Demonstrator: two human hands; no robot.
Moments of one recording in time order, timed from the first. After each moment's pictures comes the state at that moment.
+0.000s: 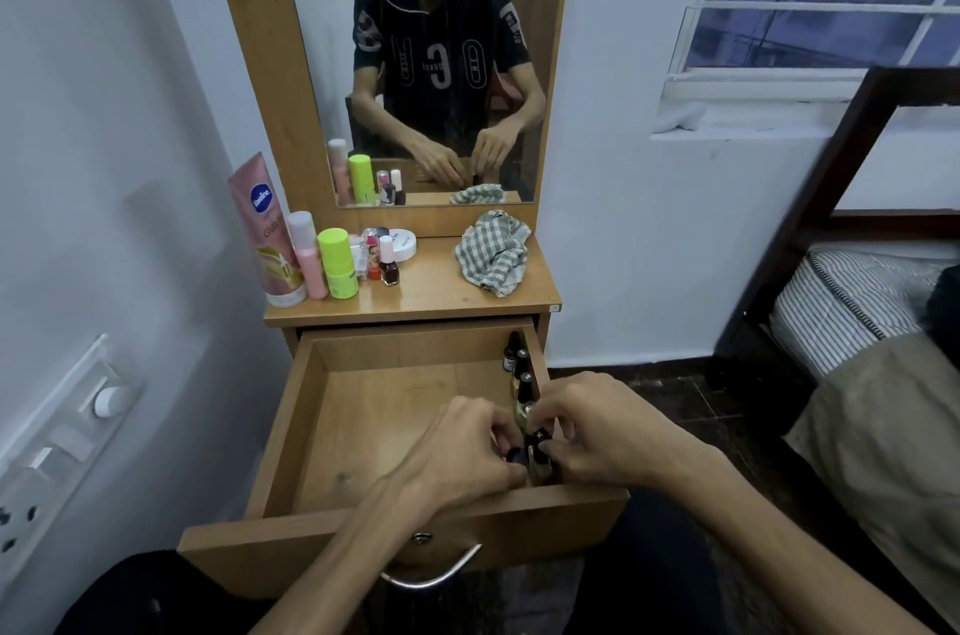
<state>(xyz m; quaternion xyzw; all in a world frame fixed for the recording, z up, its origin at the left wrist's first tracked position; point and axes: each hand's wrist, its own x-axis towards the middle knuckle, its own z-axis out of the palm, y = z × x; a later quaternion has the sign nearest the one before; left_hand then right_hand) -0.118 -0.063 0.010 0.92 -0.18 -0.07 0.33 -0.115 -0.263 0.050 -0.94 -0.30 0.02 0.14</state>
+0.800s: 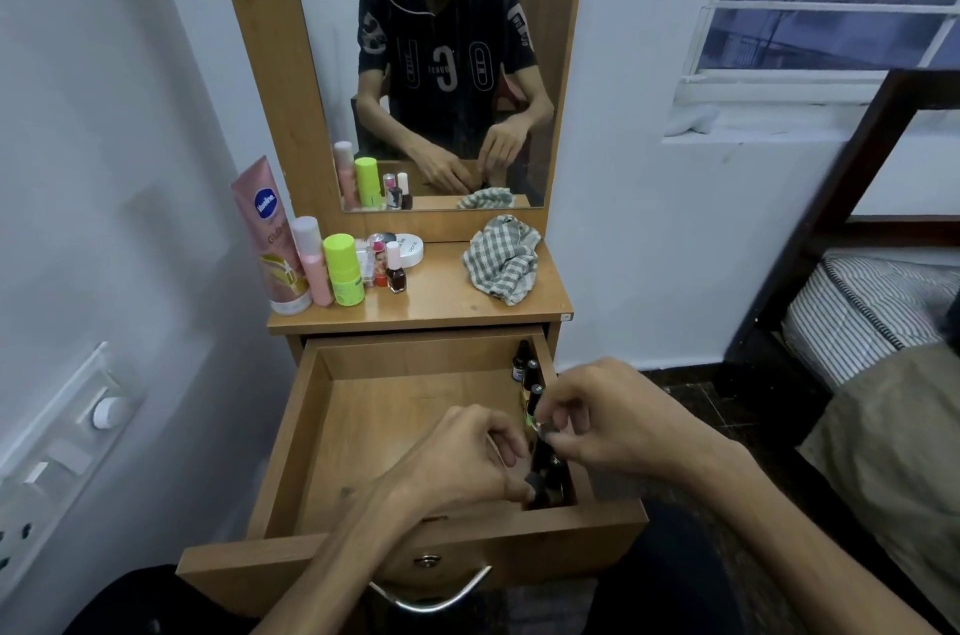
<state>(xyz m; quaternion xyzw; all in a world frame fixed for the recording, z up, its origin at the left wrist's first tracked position) -0.105 -0.050 0.004 0.90 -0.15 -0.15 0.38 -0.097 -0.261 0.062 -0.95 -0.27 0.03 0.17</state>
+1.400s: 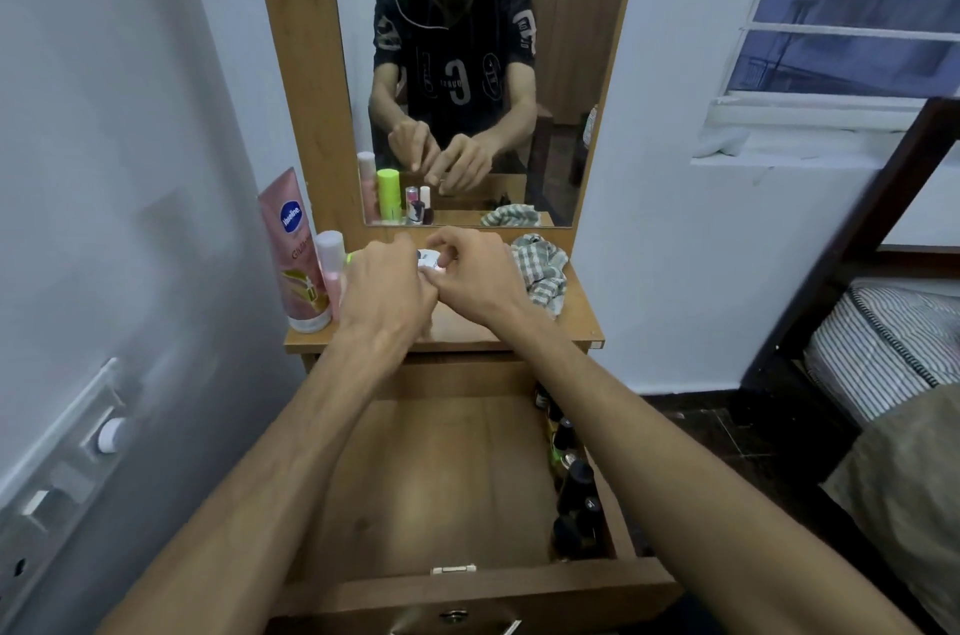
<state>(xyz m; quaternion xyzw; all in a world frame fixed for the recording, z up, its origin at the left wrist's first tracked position) 0.001 0.016 0.108 0.96 0.04 0.24 0.14 0.056 -0.099 0.091 -0.91 -0.19 -0.17 0.33</state>
